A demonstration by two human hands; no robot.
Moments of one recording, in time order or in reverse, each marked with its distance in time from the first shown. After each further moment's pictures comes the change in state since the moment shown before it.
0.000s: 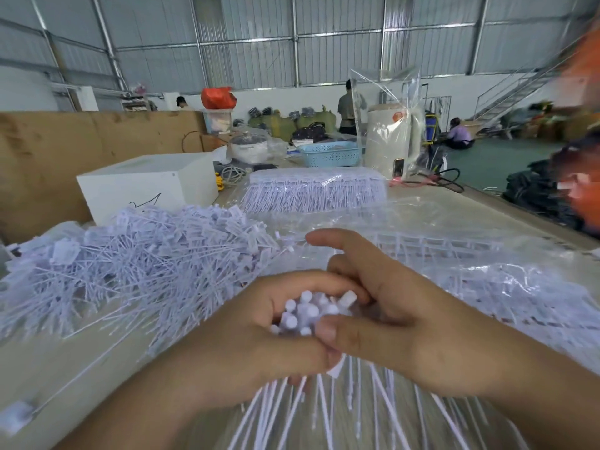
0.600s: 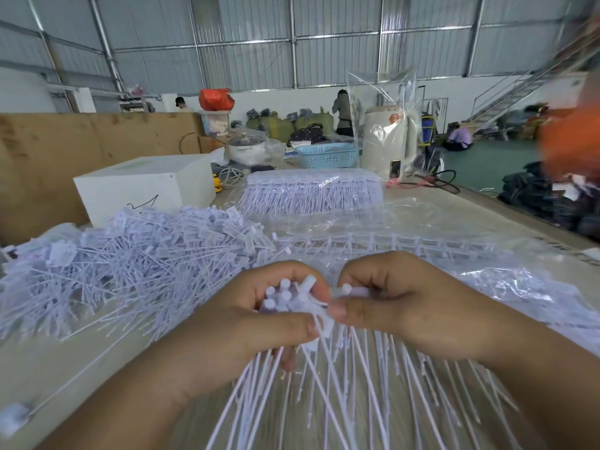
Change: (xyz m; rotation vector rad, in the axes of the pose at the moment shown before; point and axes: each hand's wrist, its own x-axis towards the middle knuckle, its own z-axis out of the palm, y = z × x) left_hand 0.003 -0.007 -0.012 -0.079 0.084 -0.016; right_hand 0.005 0.007 -0.020 -0.094 0.025 0.155
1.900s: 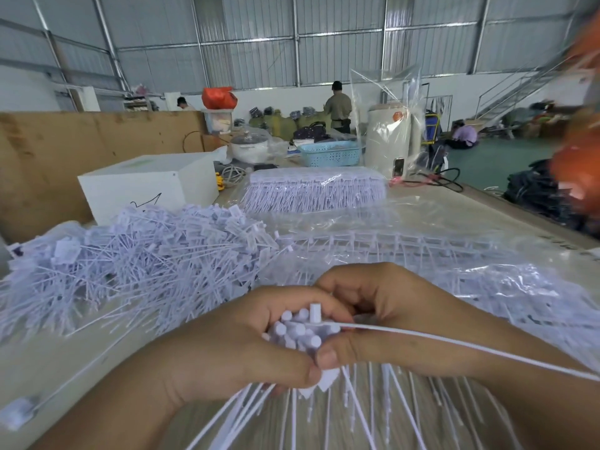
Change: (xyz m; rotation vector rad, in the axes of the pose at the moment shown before) left_hand -0.003 0.003 -0.003 0.082 -0.259 -0.102; right_hand 0.002 -0.001 0.013 0.127 -0.107 -0.099
